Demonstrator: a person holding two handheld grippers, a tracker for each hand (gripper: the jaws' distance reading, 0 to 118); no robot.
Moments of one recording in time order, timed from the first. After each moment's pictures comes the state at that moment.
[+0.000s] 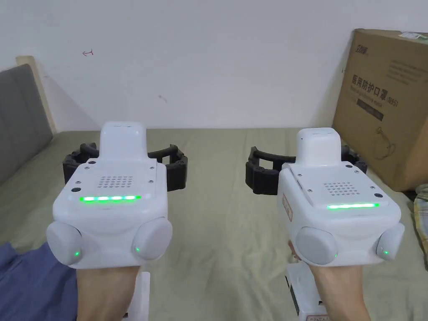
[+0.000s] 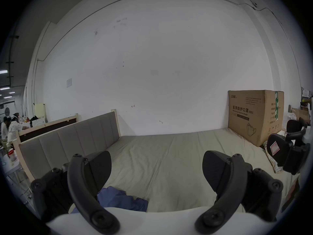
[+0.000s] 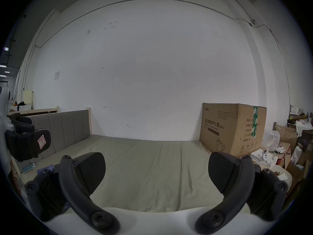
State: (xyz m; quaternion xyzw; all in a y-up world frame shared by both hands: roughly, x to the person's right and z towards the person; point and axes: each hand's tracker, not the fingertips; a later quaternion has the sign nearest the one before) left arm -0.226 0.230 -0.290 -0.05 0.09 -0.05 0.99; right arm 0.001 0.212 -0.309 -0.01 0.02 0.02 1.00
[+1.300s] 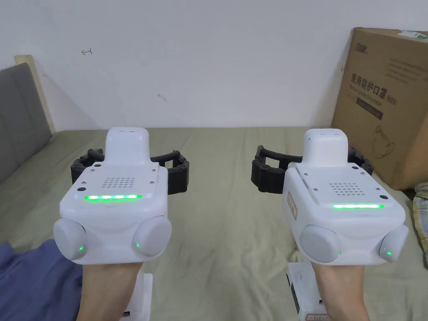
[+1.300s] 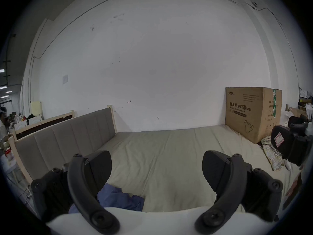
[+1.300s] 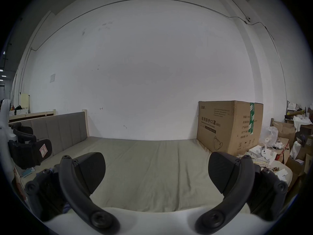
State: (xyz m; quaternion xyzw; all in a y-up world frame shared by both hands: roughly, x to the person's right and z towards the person) left arm -0.227 0.220 -0.302 -0.07 0.08 -0.04 0.99; right arm 0.009 0.209 -0.310 -0.01 0.01 0.00 1.00
